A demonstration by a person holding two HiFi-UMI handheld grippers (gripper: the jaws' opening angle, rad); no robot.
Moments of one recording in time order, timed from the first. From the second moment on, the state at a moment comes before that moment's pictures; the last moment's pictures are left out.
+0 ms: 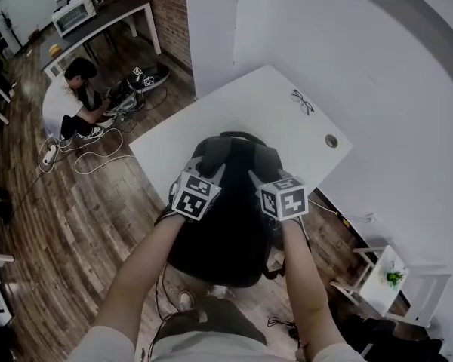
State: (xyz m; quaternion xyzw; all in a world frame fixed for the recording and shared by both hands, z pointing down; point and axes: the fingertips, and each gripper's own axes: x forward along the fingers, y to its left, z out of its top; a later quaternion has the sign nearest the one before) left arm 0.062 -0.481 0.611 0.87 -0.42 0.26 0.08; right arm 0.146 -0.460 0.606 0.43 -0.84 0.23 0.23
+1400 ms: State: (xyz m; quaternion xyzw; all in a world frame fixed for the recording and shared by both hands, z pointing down) left arm 0.000 -0.367 0.591 0.87 -0.40 0.26 0.13; right arm 0.173 -0.338 0.582 0.55 -0.77 0.18 0.26
